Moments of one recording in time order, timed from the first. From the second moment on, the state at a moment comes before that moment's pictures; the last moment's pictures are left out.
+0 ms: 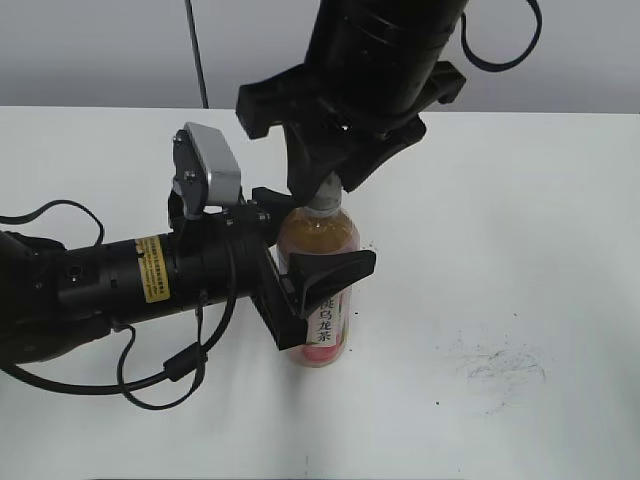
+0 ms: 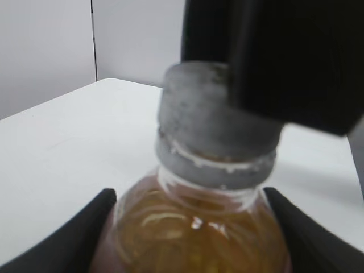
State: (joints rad) left arm -0.54 1.92 -0.64 0.76 -1.17 -0.31; right arm 0.75 1.80 -1.66 0.18 1.22 0.08
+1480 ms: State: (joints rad) left arm -0.54 1.92 -0.64 0.75 -1.17 -0.31; right arm 0.75 1.82 -1.66 0.17 1.23 -0.35
